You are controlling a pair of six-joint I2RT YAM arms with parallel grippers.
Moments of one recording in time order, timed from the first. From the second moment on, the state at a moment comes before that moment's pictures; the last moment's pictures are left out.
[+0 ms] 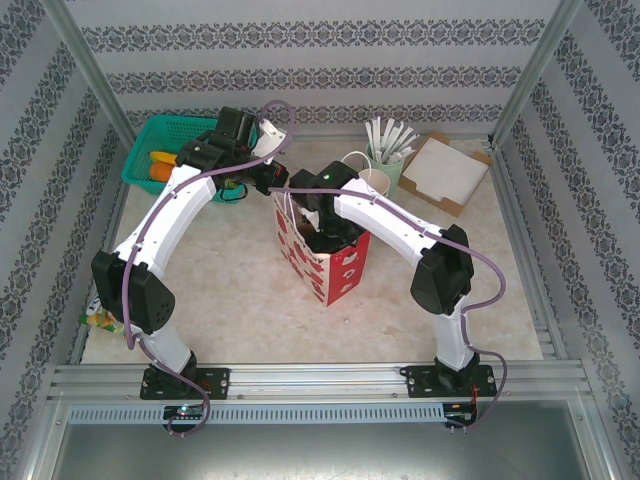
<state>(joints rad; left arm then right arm) -0.33 1.72 1.78 -0.92 0.37 0.17 0.78 2.02 1.95 -1.58 -0.02 0.23</state>
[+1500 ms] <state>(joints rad) -0.33 1.72 1.78 -0.91 0.37 0.17 0.75 2.02 1.93 -1.52 -0.04 0.24</state>
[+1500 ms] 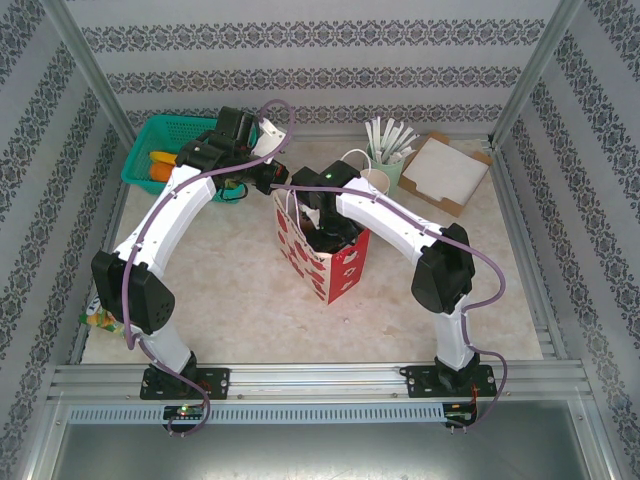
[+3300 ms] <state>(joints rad) -0.33 1.72 1.78 -0.91 0.37 0.17 0.75 2.04 1.89 -1.48 -0.04 0.29</state>
